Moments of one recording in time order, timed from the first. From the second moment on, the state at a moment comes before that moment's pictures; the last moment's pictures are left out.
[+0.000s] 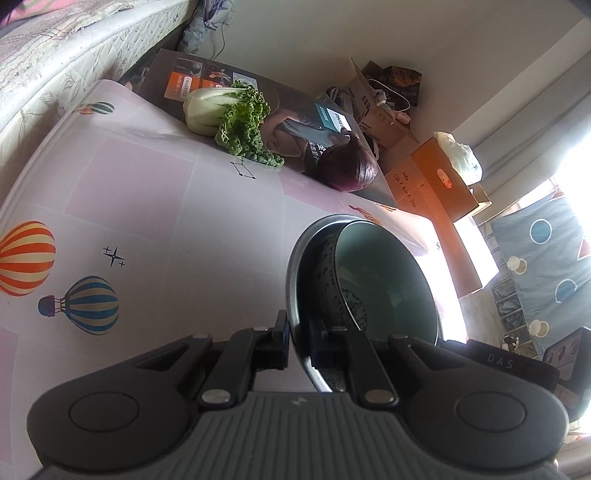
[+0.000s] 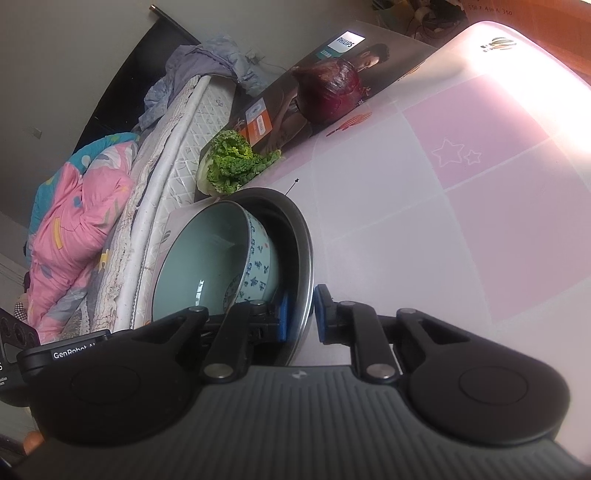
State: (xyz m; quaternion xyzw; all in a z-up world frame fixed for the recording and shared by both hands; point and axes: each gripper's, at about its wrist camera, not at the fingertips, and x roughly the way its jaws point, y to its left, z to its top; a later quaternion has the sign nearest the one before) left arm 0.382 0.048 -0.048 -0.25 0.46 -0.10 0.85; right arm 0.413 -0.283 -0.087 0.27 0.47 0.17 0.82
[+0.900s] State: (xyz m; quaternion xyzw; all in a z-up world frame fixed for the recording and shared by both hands) left arm 0.233 0.039 -0.038 -0.23 0.49 -0.13 0.83; right arm 0.220 -0.299 -0.063 0.25 0.49 0.14 0.82
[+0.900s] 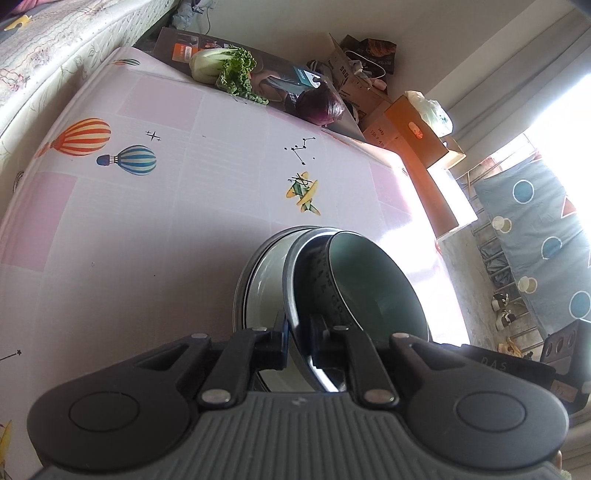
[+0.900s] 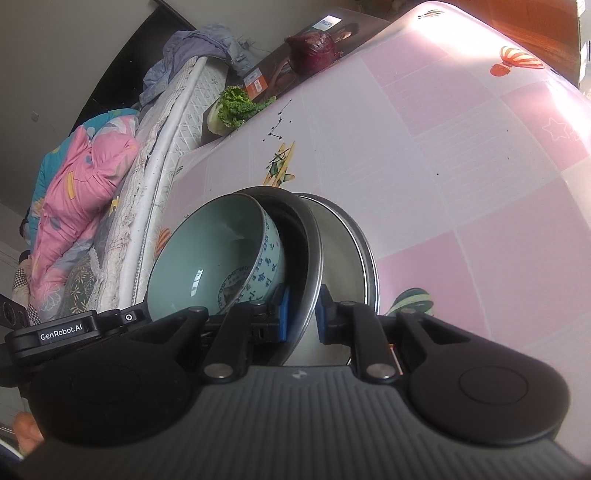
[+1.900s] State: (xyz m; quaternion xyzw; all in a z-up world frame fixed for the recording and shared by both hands) left arm 0.138 0.031 0.016 -0.07 0.34 -0.11 0.93; right arm 0.139 -0.310 -0.002 0.15 0.36 0.09 0.92
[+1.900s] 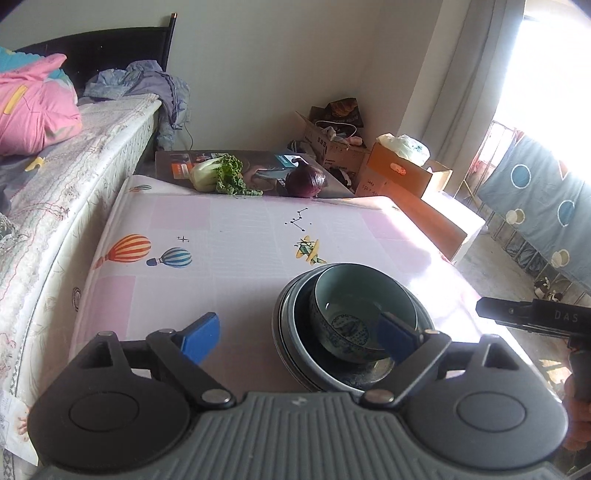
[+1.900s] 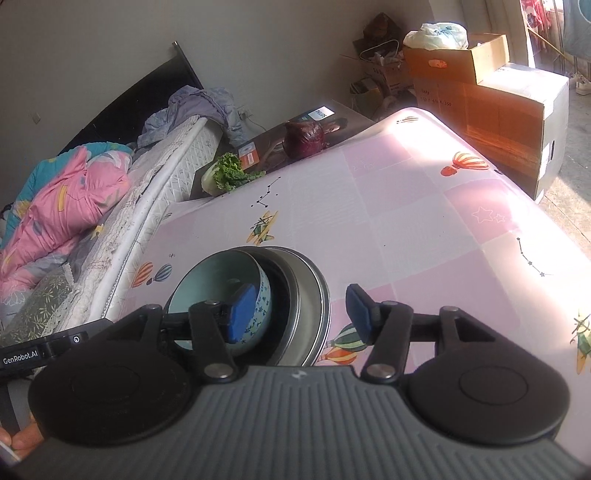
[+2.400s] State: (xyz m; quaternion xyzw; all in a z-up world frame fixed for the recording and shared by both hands) left arm 0.084 0.014 0.028 -0.01 0.33 -0.05 0.94; right arm 0.030 -0.269 0.030 0.02 0.31 0.09 0.95
